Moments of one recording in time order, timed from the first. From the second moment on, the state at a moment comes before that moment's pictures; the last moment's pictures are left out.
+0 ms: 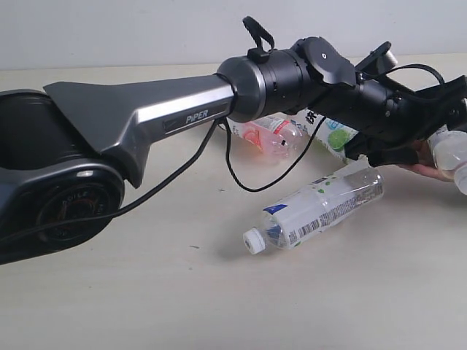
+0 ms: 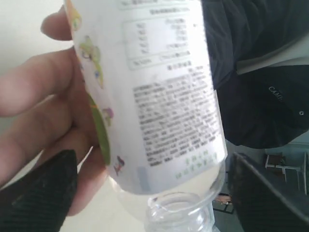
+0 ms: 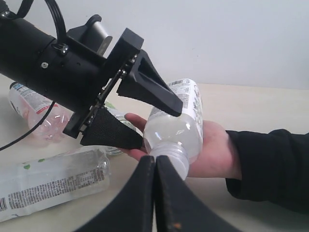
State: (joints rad) left arm -0.92 2.53 -2.21 -1.05 0.64 -0.01; right arm 0.23 0.01 0.00 -0.05 0.29 0.00
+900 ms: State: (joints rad) left arm -0.78 2.26 -2.21 -0.78 1.08 0.24; right arm 0.23 0.01 0.00 -0.05 0.29 0.00
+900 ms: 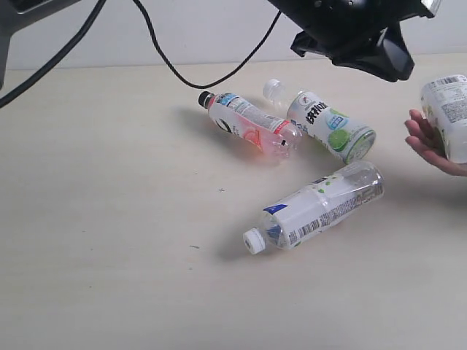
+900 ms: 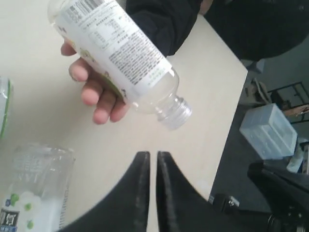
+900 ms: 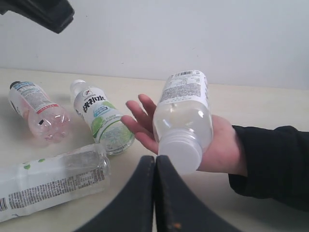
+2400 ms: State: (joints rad) left arm -0.80 1.71 -1.23 -0.38 0.35 0.47; right arm 0.23 0.01 0.00 -0.05 0.29 0.00
